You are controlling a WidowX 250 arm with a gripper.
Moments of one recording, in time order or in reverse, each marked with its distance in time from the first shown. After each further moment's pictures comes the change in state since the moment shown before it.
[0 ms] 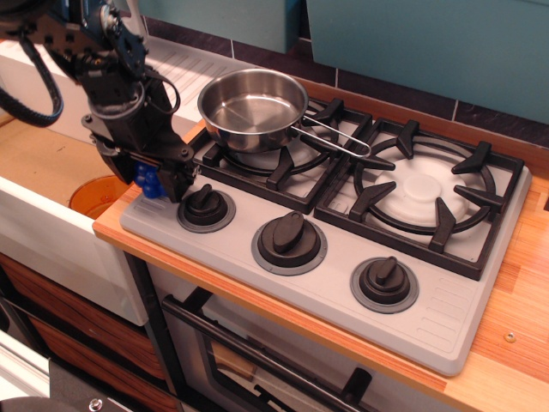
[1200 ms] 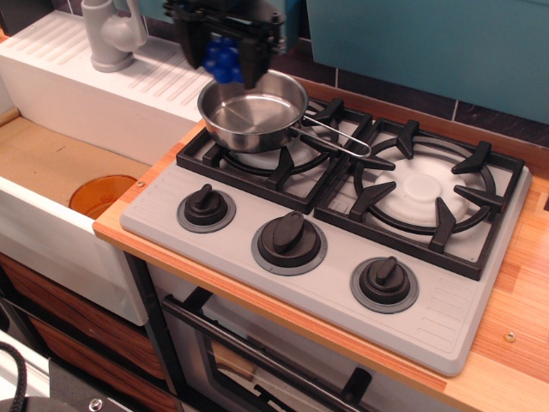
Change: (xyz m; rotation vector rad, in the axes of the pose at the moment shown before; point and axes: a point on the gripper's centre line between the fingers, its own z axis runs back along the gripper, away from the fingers) arm 0.087 -0.049 0.066 0.010 0.050 -0.055
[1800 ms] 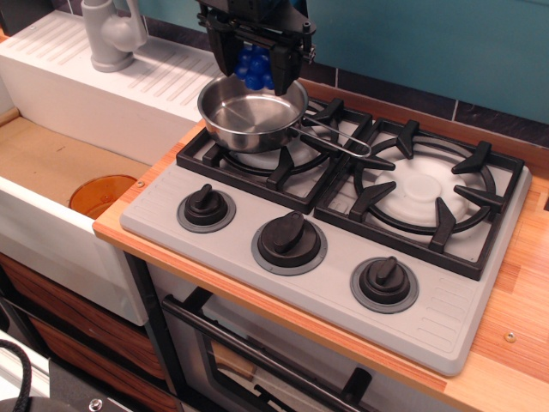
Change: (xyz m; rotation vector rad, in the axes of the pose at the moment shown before) arm 0.012 -0.010 -0.016 -0.030 -0.028 -0.017
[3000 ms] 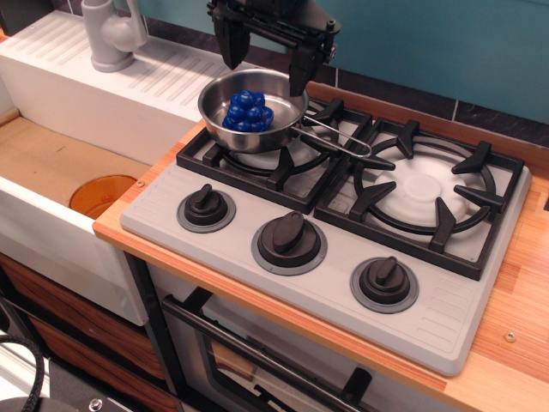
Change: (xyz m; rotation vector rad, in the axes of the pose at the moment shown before) arm -0.010 -0.025 0.027 0.077 0.020 0.010
